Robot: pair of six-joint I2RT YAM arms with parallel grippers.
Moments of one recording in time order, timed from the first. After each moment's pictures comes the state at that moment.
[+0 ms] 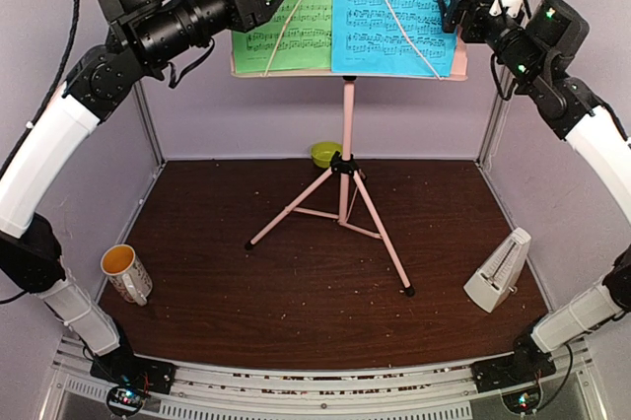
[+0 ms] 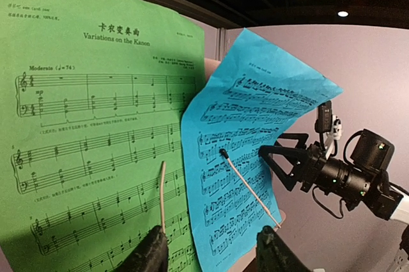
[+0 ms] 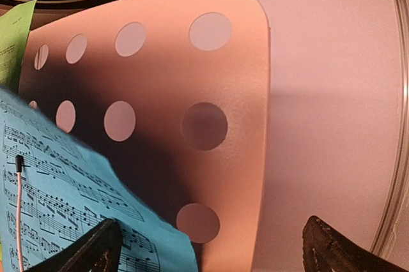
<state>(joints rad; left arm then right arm) -0.89 1.59 2.12 -0.24 0.01 -0.06 0.50 1.38 1.75 0.02 0.21 -0.10</state>
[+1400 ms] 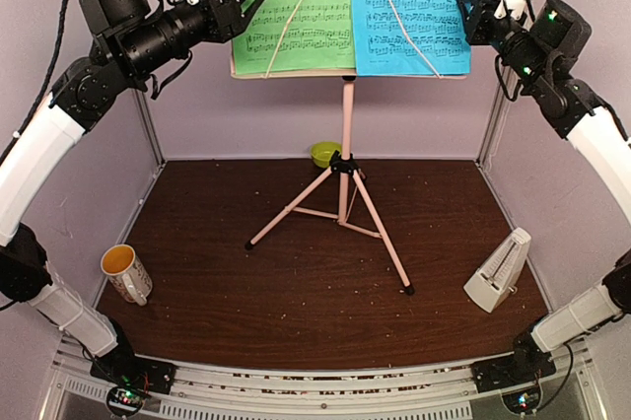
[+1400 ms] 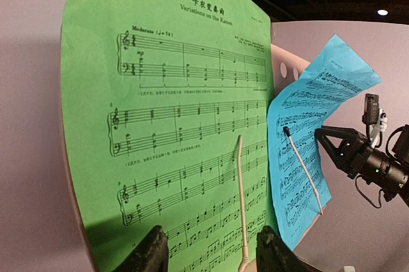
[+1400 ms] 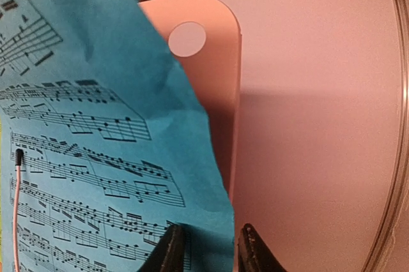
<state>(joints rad) -0.82 1.49 1.97 -0.24 -0.07 -0.07 0.43 1.37 1.73 0.02 0.13 -0.08</state>
